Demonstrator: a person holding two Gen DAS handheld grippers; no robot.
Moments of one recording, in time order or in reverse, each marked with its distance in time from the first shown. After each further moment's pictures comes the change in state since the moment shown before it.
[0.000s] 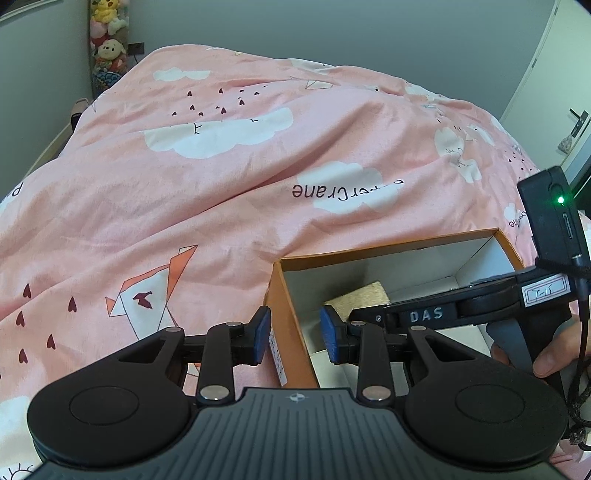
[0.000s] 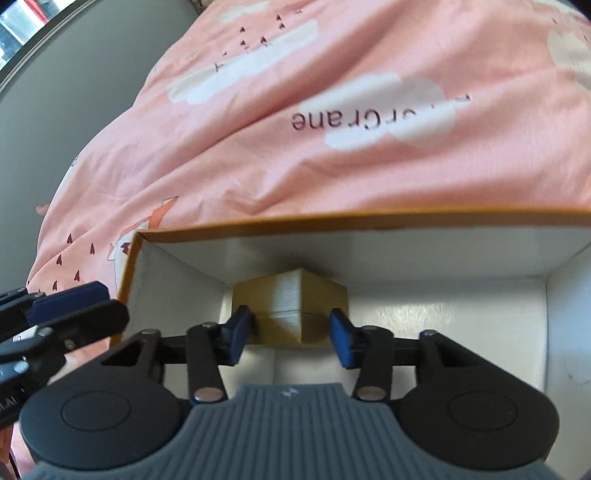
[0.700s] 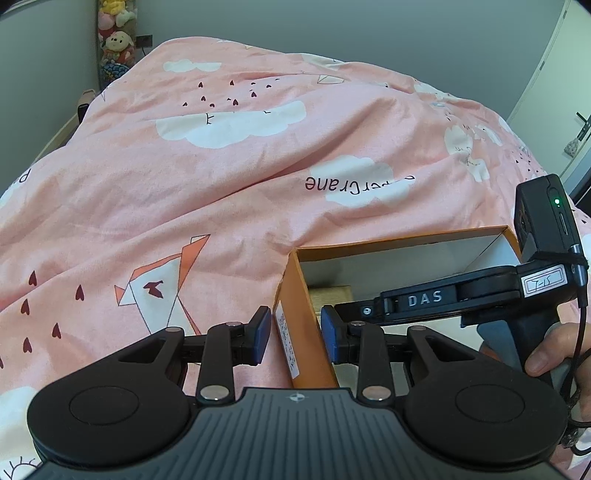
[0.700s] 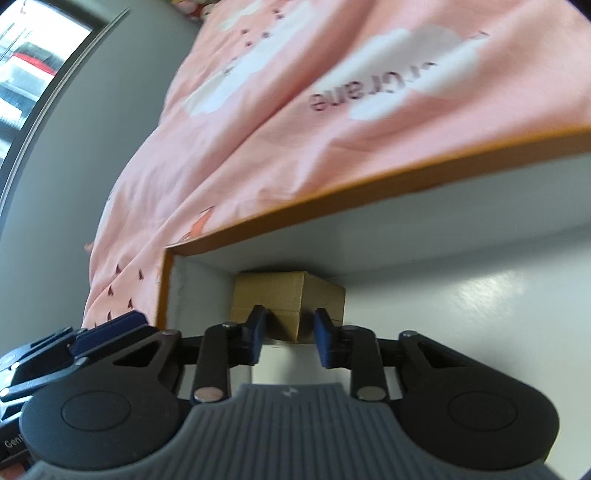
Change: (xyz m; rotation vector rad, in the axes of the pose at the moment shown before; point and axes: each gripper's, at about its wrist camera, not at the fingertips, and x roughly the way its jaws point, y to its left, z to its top) left arm 0.001 0.010 -0.005 -0.022 0.016 0.012; right arm 0.019 -0.004 -0.008 0.148 0.007 0.231
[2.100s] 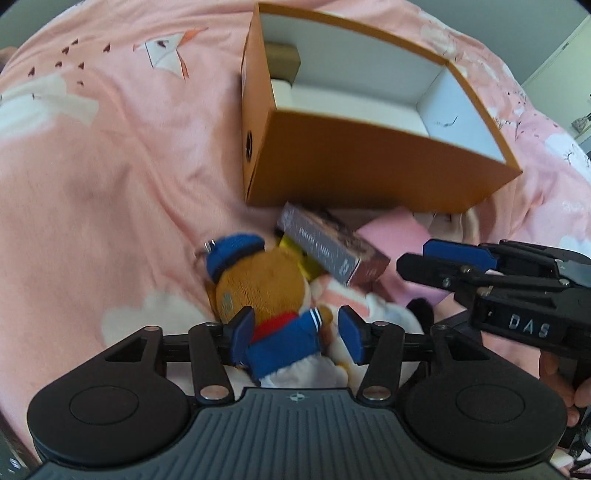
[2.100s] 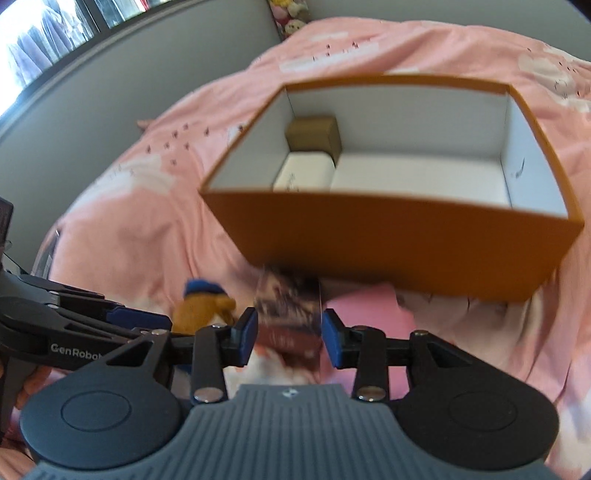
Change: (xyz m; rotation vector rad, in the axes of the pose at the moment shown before) left arm -0.071 -0.073 -0.198 -0.142 0.230 -0.002; right arm -0.130 0.009 -0.248 -0.400 -0.129 -0.139
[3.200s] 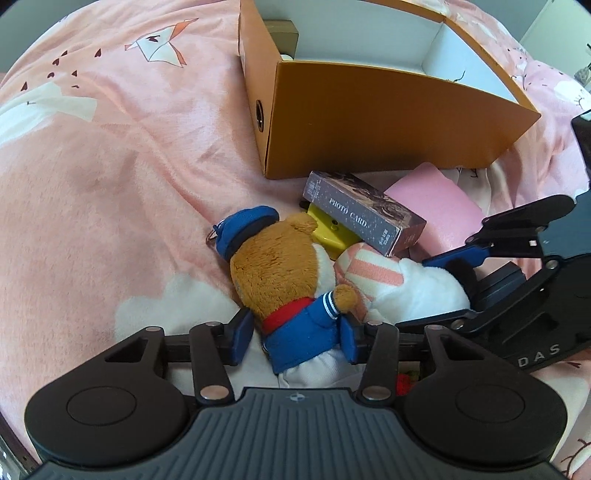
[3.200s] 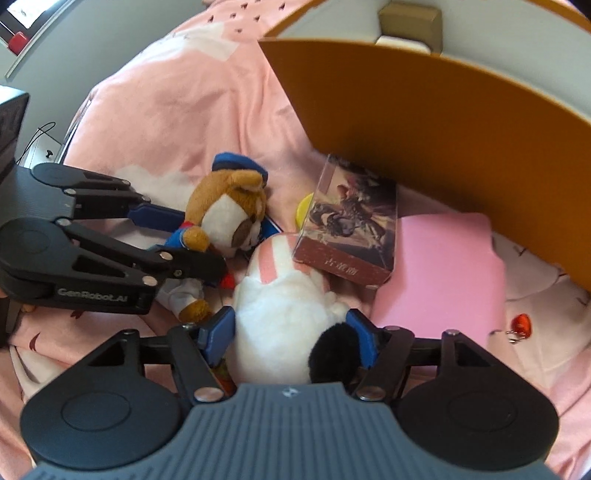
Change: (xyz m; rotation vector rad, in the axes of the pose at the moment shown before) left arm 0.013 0.003 -0.017 0.116 0.034 0.079; right arm 0.058 0.009 -0.012 -0.197 0.362 0.199
